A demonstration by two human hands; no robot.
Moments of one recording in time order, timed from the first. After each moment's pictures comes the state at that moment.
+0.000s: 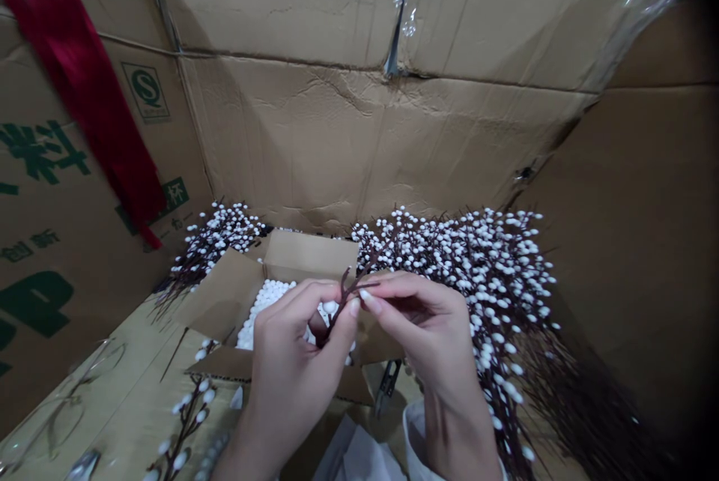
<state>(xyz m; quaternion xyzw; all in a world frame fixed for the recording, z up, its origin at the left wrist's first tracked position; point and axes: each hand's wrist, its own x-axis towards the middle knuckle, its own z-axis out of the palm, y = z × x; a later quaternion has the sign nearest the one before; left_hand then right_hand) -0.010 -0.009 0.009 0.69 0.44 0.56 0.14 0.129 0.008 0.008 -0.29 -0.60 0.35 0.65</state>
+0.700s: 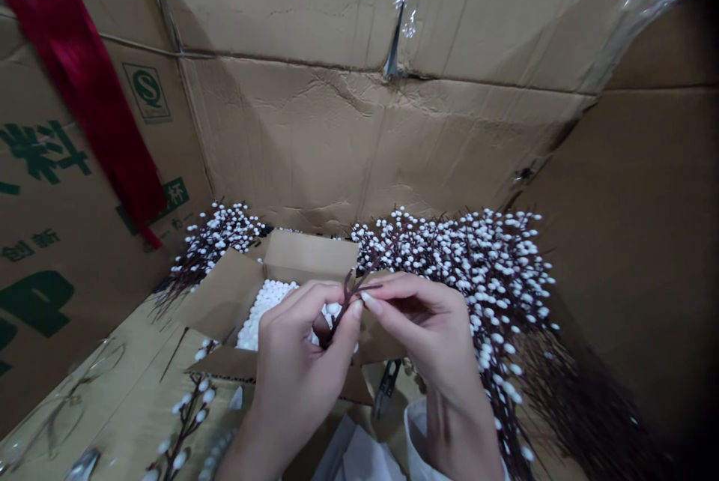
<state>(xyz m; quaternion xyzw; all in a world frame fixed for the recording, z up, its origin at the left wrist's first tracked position) -0.008 -0.010 0.007 0.69 0.43 0.56 0.15 0.135 0.008 0.005 -0.30 -0.61 0.36 0.64</state>
